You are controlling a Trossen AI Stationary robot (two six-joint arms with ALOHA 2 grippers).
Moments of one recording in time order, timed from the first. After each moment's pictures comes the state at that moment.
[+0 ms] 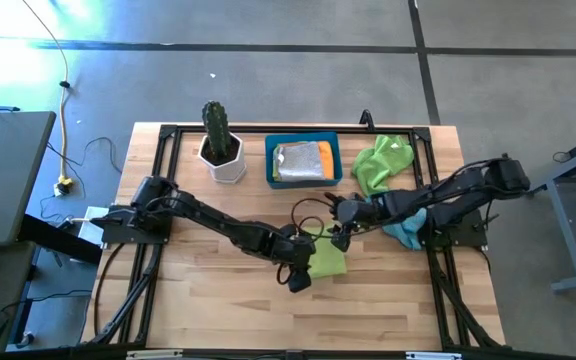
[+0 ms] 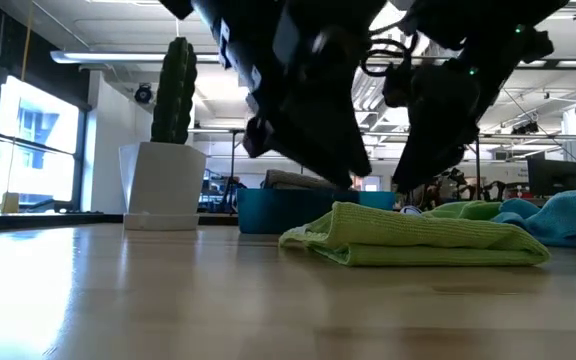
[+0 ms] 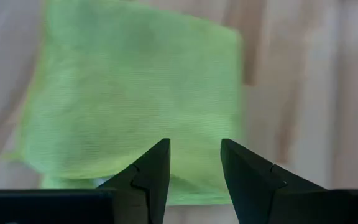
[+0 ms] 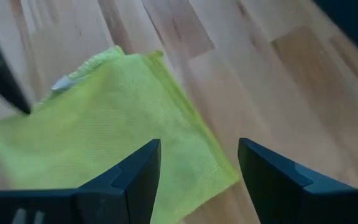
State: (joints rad) left arm -0.17 2.02 1.40 -0.33 -0.15 -0.55; right arm 0.11 1.43 0.72 -0.24 0.14 0.51
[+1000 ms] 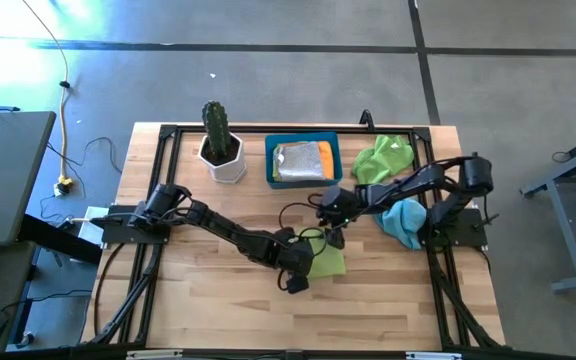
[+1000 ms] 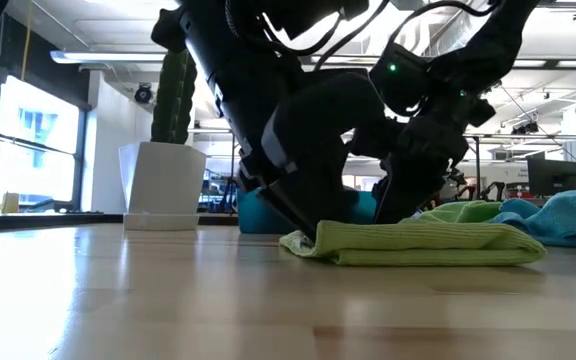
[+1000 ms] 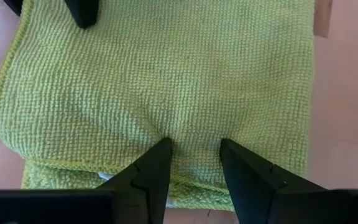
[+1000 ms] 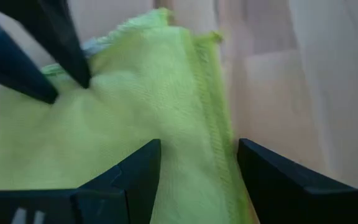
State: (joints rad) left arm -0.18 2.13 1.40 -0.34 -0.25 -0.51; right arm -0.07 1.72 0.73 0.04 -0.29 0.14
